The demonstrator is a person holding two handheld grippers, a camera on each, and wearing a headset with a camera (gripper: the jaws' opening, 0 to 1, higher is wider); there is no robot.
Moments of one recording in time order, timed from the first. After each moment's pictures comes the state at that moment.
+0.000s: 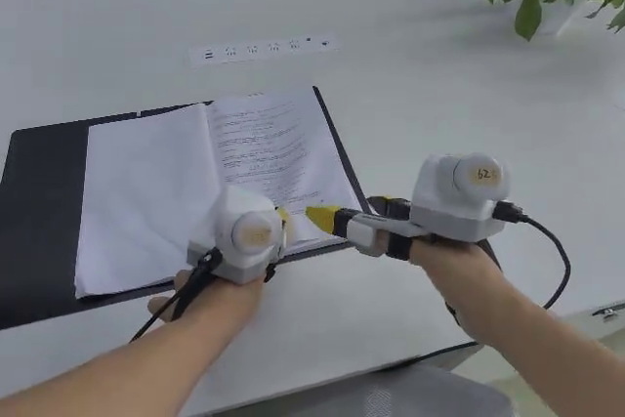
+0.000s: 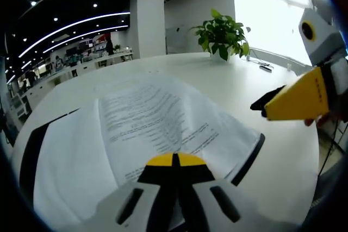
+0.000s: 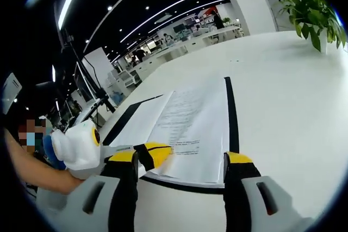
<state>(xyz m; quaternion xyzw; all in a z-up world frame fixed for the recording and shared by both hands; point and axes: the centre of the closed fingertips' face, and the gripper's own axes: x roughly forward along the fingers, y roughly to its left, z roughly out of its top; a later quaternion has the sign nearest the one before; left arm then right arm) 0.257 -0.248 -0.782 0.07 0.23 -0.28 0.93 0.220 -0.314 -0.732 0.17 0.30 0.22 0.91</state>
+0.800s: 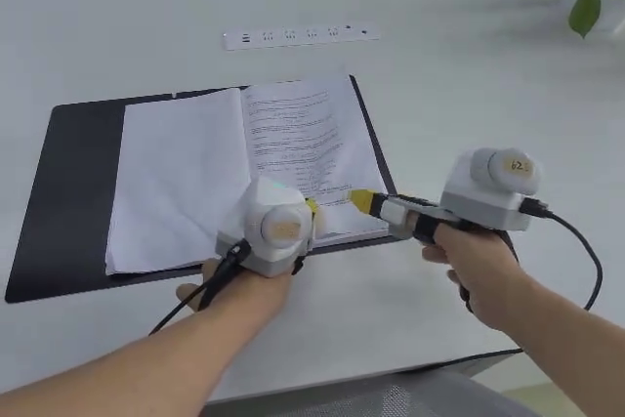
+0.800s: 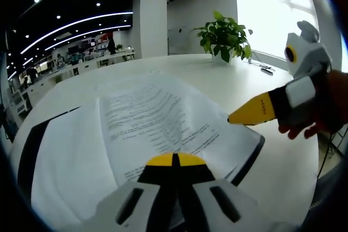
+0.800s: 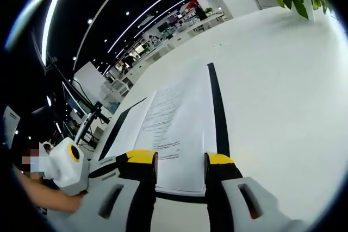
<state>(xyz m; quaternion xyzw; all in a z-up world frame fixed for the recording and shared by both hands) 0.257 -0.247 -0.781 0.06 0.23 -0.28 0.93 0.237 -0.330 -0.764 0.26 0.33 0.18 0.89</state>
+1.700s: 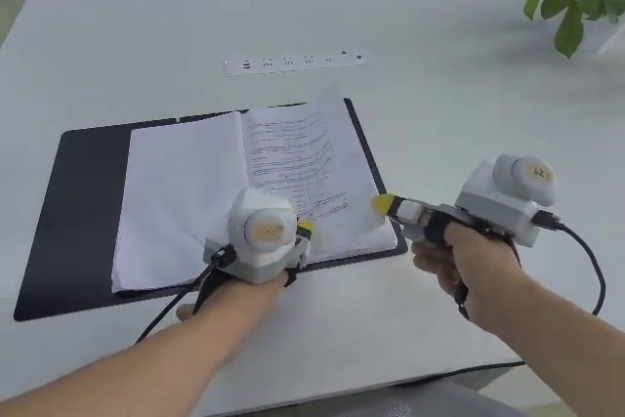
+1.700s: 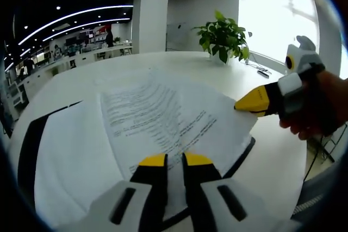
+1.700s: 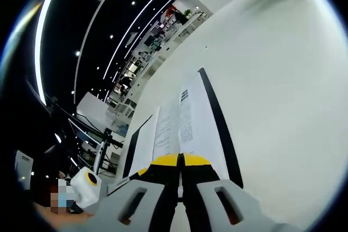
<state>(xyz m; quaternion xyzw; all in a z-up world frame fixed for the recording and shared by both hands) 0.243 -0.235 -0.764 0.03 0.26 -0.29 0.92 0.235 -0.336 -0.734 0.38 0.31 0.15 0.86</state>
